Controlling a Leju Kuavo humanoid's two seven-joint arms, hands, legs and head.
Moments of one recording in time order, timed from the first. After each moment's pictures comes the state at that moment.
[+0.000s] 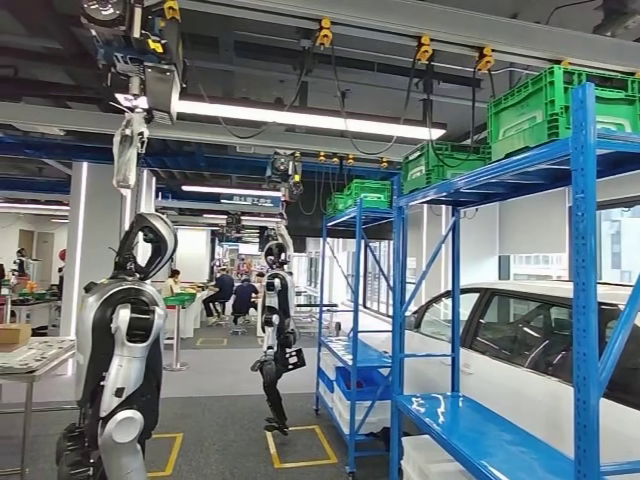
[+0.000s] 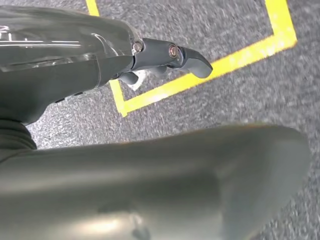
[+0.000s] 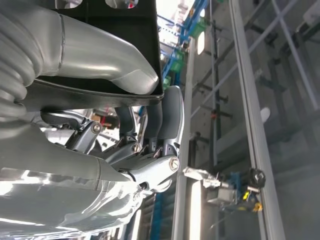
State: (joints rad) left arm -0.01 0.08 0.02 -0.18 -0.09 0.21 -0.28; right arm -0.18 0.12 0.52 -1.94 0.12 0.23 -0.60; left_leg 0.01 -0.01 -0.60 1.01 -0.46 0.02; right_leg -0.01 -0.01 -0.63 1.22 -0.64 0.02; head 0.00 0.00
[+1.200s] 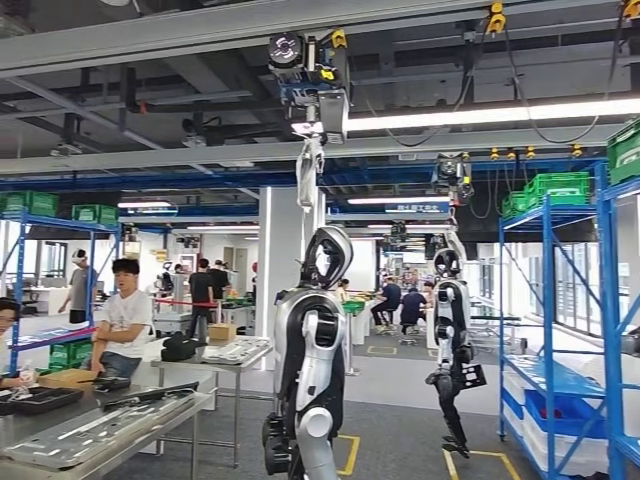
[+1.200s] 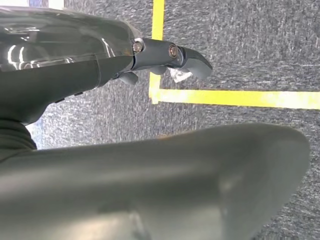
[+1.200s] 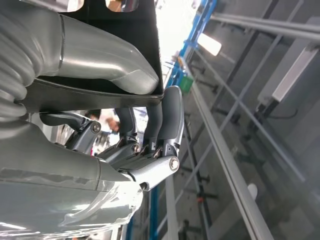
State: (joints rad) left arm -0.03 0.12 0.01 -0.18 -0.13 0.19 -0.29; right arm -0.18 0.12 0.51 -1.93 0.11 0.26 -0.59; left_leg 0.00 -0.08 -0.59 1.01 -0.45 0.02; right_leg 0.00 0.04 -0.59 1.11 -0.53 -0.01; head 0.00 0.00
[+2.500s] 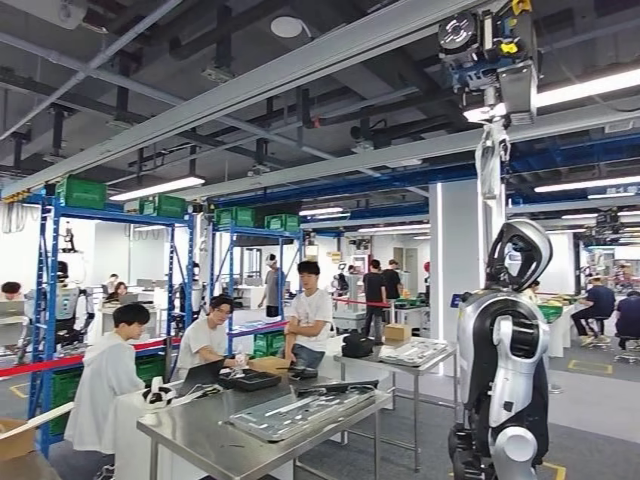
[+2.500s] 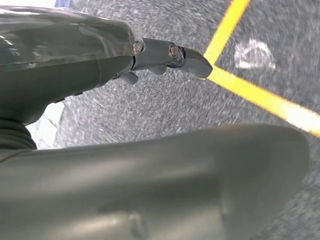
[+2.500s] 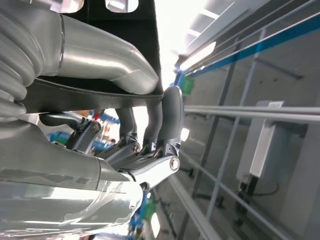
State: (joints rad) left arm -0.02 0.09 0.03 -0.18 -0.14 0.17 -0.30; right arm -0.17 0.13 0.52 -1.92 0.09 0.27 -0.57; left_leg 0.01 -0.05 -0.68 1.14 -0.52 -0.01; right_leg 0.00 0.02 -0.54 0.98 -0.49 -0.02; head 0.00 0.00
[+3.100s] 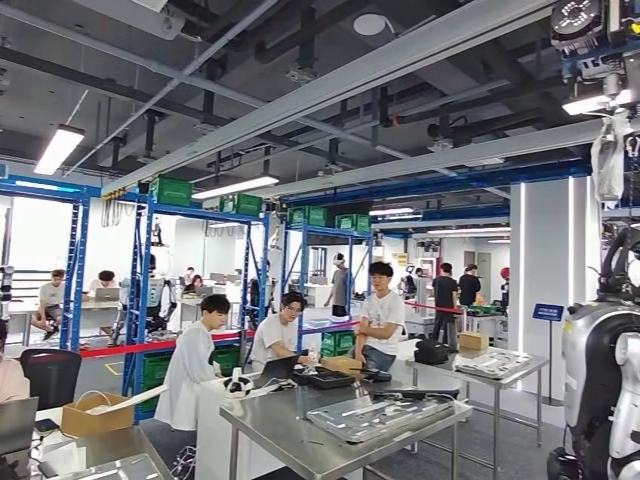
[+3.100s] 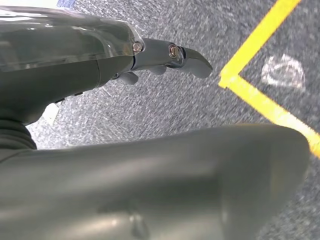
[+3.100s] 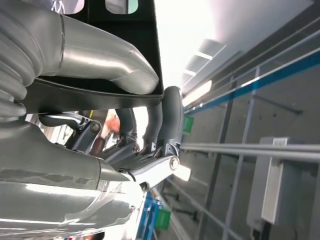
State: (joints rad) left arm -0.02 0.09 0.04 -0.18 -0.14 0.17 -0.30; right arm -0.17 0.13 0.52 -1.91 0.08 0.28 -0.57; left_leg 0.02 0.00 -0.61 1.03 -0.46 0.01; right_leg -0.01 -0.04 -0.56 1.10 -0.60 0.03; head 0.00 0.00
